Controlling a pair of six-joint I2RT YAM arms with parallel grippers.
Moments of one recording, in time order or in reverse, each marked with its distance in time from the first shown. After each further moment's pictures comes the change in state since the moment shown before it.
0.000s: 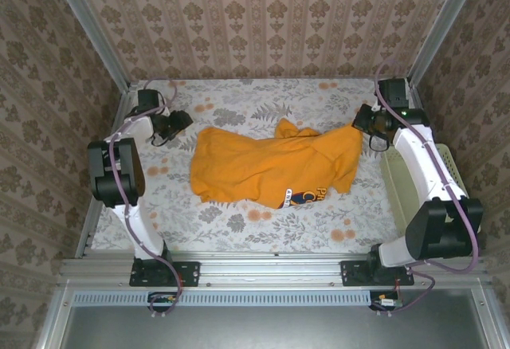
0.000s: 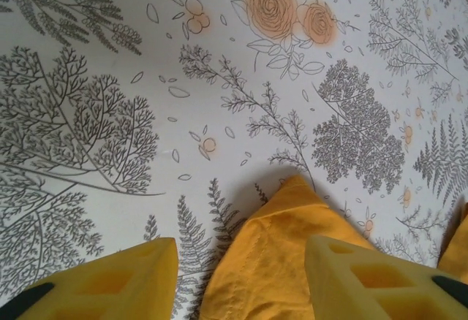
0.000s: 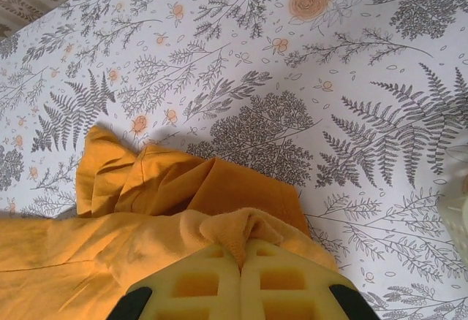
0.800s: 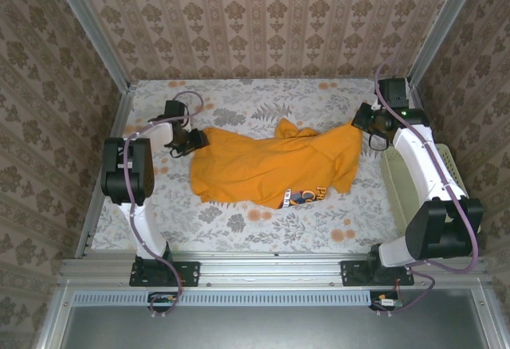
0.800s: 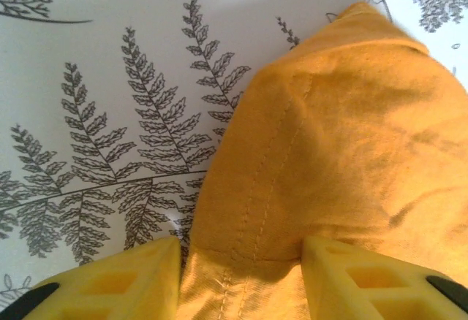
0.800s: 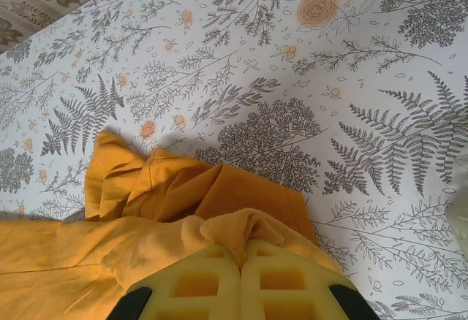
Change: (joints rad) left arm -0.153 0.032 -0.066 -0.096 -0.153 0.088; right arm 0.000 0.000 0.000 0.019 -0.009 0.000
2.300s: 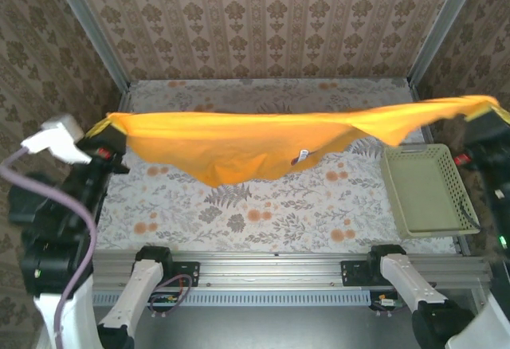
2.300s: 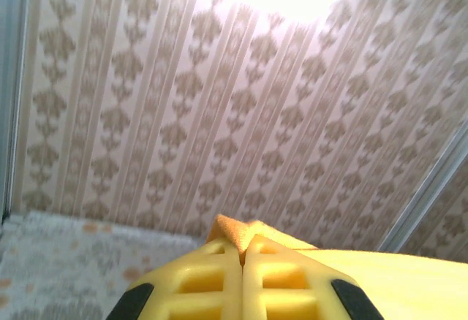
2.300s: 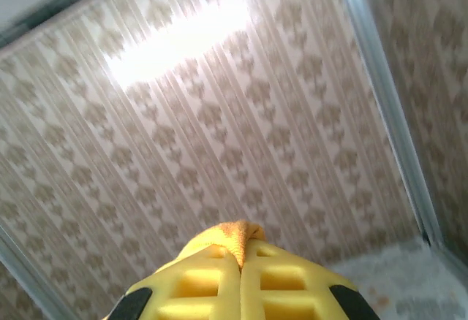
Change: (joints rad) left arm -0.003 -1.353 0.203 -0.233 -0.134 0.000; right arm -0.013 -0.579 0.845 -0.351 0.153 -0.033
